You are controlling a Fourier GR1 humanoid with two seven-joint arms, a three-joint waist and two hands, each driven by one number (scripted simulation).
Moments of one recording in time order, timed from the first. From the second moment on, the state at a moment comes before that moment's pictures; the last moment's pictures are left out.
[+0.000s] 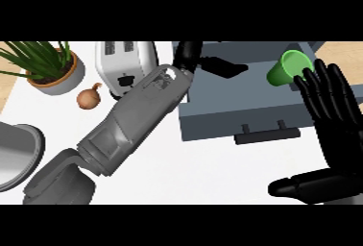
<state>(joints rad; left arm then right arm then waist) -1.32 0.00 -0.58 -0.38 0.59 0.48 -0.33 -0.14 -0.09 -0.06 -2.00 -0.18 0.19 0.10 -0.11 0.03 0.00</state>
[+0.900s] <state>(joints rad) -1.28 0.02 -0.48 -0.57 0.78 0.42 -0.44 -0.09 -0.15 -0.14 -2.06 -0.35 0.28 0.16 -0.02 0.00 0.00</state>
